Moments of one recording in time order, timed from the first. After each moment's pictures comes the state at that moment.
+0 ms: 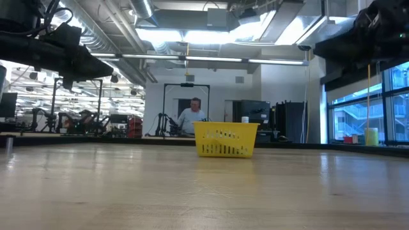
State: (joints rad) left arm 0.38 0.01 0.05 -0.09 -0.24 -0.31; right arm -0.09 0.09 0.10 0.07 0.17 0.20
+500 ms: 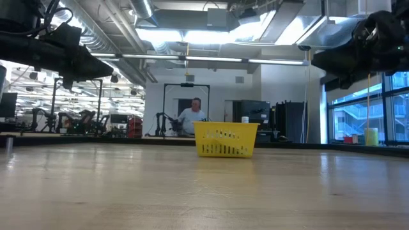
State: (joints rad) left arm 0.38 0.01 0.05 -0.09 -0.24 -0.30; right arm -0.09 0.10 0.01 0.16 0.17 0.21
